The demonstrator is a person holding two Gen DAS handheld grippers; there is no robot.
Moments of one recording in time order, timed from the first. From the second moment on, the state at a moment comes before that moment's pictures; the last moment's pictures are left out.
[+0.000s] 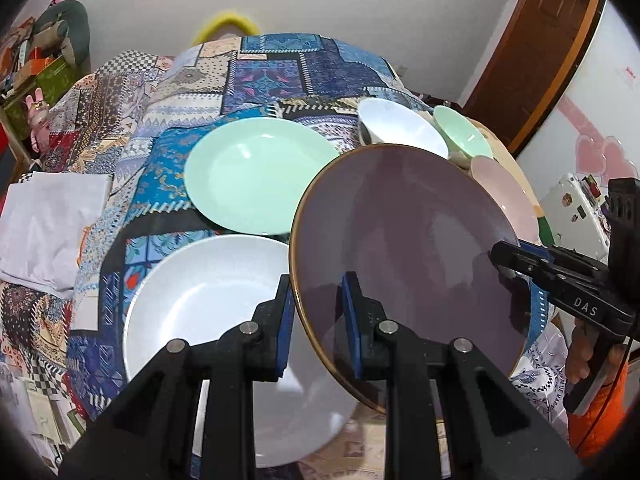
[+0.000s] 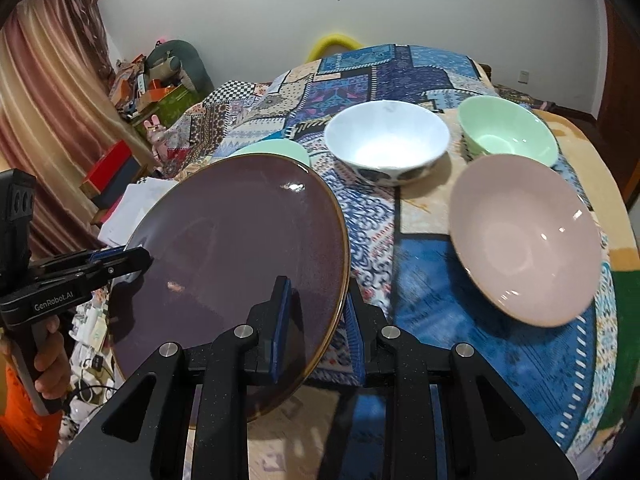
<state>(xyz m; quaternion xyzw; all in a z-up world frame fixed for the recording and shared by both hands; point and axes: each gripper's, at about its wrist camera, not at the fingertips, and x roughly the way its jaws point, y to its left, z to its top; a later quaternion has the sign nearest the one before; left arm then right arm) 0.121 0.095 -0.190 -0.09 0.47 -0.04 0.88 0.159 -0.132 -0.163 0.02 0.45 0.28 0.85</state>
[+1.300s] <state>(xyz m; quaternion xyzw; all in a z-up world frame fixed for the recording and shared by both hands) 0.158 0.029 -0.255 -0.06 0.54 -0.07 0.84 0.169 -0.197 -0.215 0.05 0.50 0.24 0.83</state>
